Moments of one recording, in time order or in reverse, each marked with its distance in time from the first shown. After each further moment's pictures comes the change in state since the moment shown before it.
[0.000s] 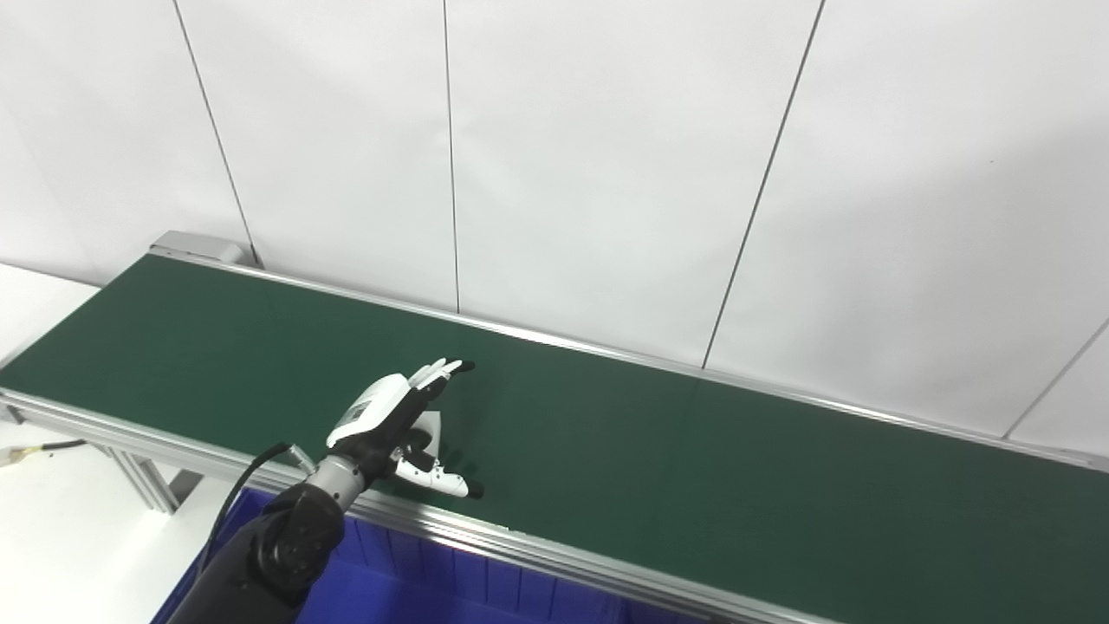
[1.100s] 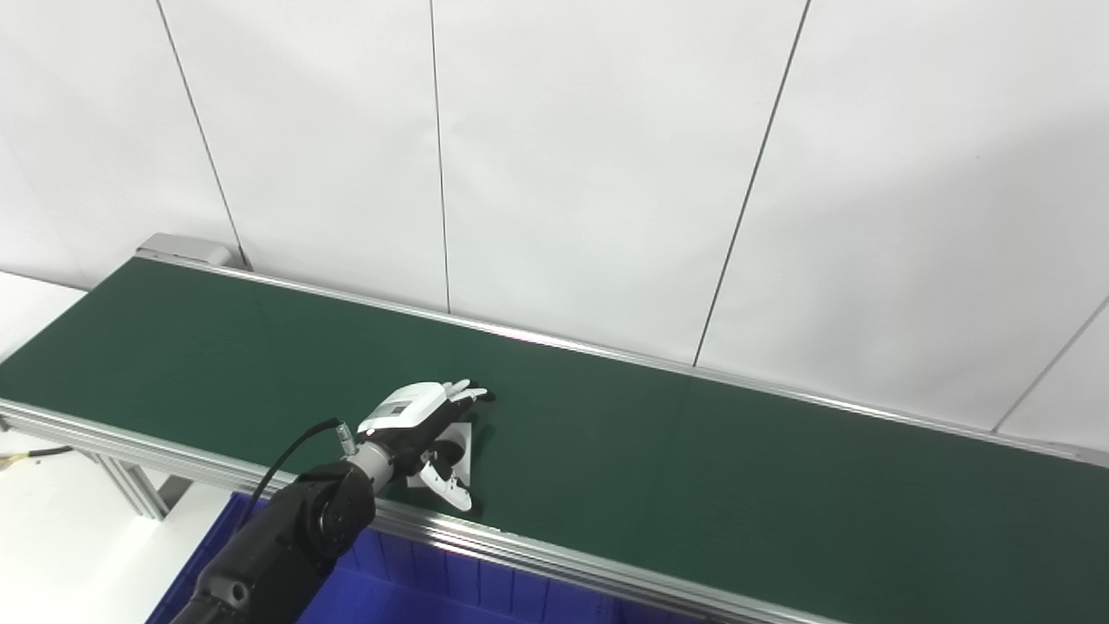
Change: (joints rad) left arm -0.114 0.046 -0.181 0.092 0.123 0.122 -0.056; right arm 0.005 0.002 -0.001 0.001 0.006 0.000 0.000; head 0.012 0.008
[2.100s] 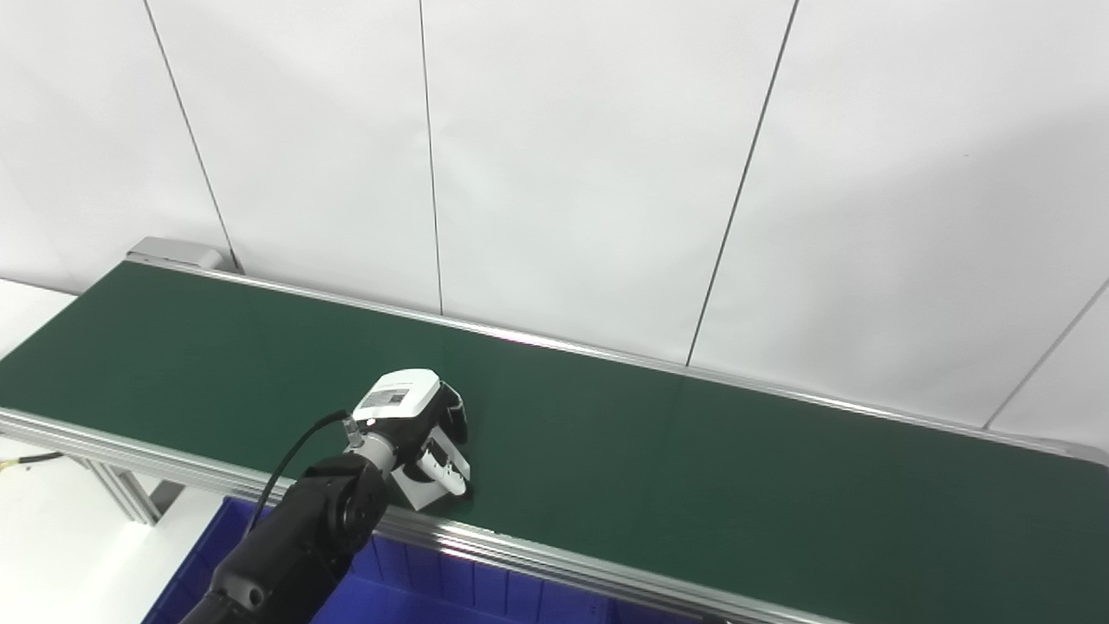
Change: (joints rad) left arm 0.014 -0.019 -0.001 -0.075 0.120 0.222 0.068; right arm -0.001 0.000 0.000 -0.005 -0.015 0.000 -0.002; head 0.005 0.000
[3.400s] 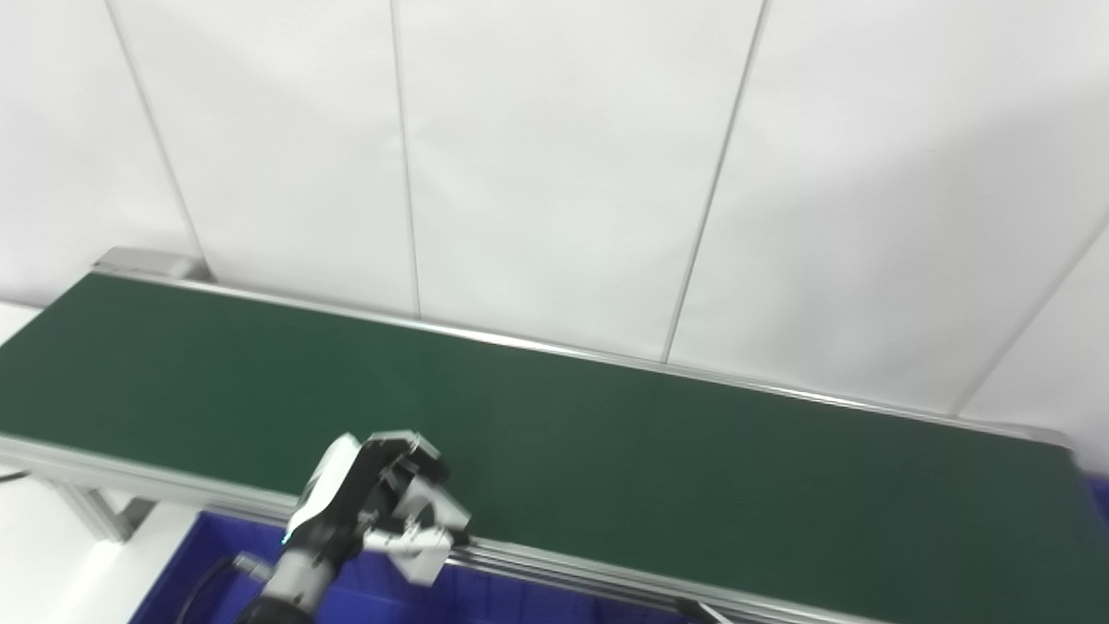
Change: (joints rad) left arm 0.360 -0.116 0.173 -0.279 -0.427 -0.358 0.090; right arm 0.031 0.030 0.004 -0.099 -0.020 0.018 -0.001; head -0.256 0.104
